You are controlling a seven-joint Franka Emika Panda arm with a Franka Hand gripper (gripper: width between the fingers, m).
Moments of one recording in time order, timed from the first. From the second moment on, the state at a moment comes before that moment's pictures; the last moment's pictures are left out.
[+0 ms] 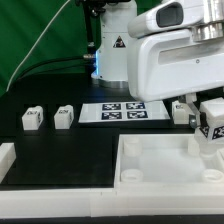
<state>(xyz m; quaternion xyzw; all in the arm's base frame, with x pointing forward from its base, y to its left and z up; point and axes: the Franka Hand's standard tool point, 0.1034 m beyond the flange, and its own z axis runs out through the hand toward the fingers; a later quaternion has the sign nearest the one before) 0.635 0.098 0.114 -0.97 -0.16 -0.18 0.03</state>
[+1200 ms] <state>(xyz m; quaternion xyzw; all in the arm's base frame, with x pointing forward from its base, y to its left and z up) 0.622 0.111 0.089 -0.97 -0.17 -0.18 0.03</state>
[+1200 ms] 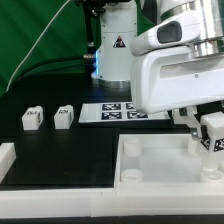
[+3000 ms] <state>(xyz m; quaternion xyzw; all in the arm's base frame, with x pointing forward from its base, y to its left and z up) 0.615 0.114 0.078 -0.95 -0.17 -0.25 0.03</state>
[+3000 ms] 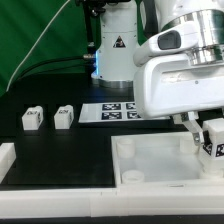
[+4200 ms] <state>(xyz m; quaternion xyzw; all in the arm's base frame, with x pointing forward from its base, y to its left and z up) 0.620 0.115 0.116 -0.96 -0.18 -0.22 0.03</state>
